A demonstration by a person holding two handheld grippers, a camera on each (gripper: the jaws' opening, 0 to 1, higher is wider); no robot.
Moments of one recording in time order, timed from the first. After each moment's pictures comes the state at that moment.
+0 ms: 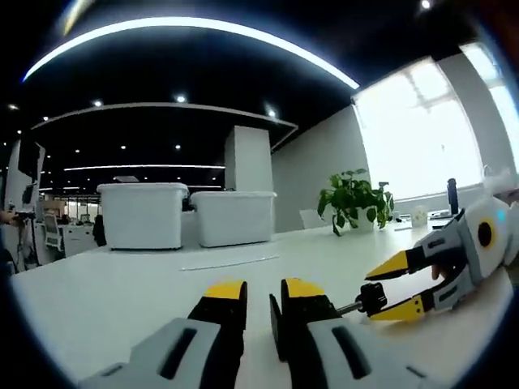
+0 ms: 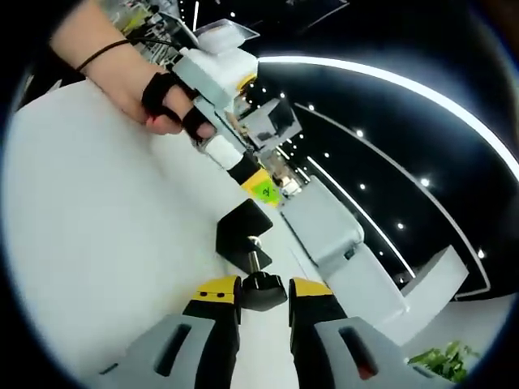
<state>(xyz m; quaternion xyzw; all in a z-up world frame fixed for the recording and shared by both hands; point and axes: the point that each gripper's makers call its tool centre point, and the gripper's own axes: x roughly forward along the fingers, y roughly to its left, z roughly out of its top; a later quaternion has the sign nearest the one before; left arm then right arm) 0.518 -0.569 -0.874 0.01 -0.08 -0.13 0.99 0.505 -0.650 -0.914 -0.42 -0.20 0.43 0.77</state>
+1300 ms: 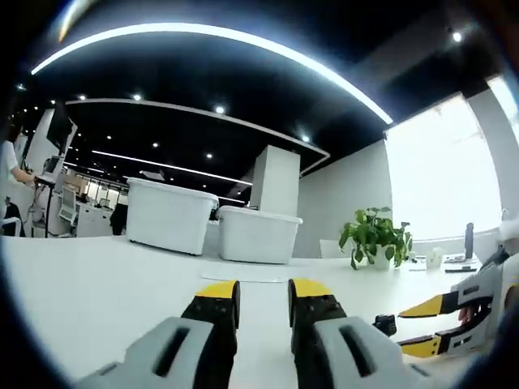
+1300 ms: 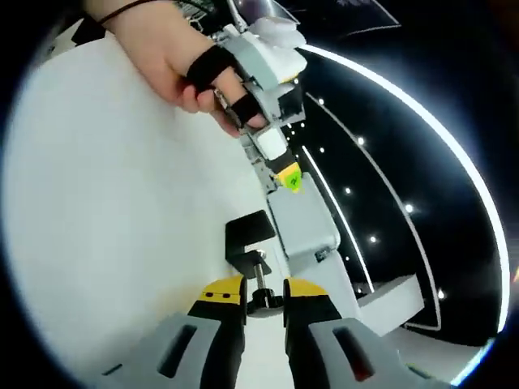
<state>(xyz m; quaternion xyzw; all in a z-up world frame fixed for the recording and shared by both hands) 0.518 -0.520 -0.854 -0.08 -0.12 -0.07 0.99 0.476 -0.639 -0.909 -0.58 -0.22 0.32 0.72</state>
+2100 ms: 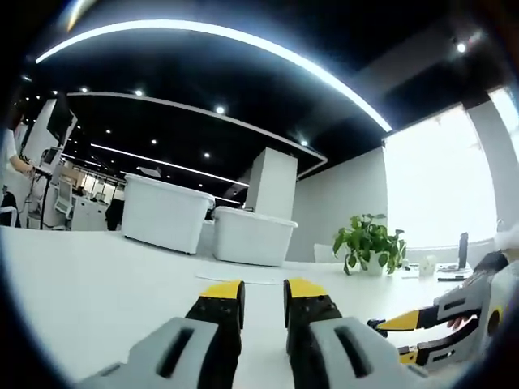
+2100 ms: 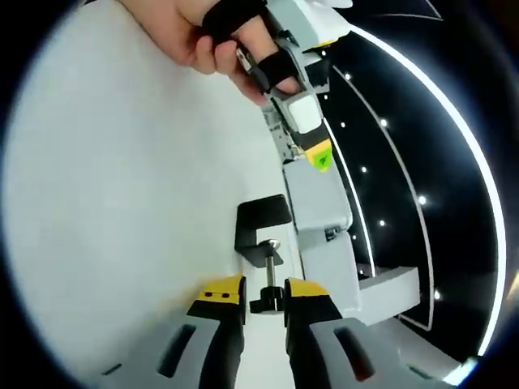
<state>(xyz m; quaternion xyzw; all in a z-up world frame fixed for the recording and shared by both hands) 0.513 -0.523 -0.853 -0.10 -0.12 -0.09 0.98 0.492 -0.632 -0.924 -0.61 -0.13 0.30 0.72</state>
